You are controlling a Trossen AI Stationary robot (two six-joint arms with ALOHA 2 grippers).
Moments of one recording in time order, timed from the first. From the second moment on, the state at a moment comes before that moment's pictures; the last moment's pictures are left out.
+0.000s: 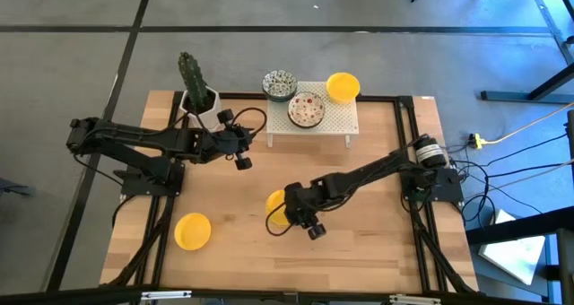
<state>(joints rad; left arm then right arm) -0.01 1.14 0.88 -0.40 -0.68 0.11 0.26 1.90 1.33 -0.44 -0.11 -0.22</state>
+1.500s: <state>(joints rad) -0.01 1.14 0.88 -0.40 -0.68 0.12 -0.31 1.36 1.68 -1.20 0.47 -0.15</state>
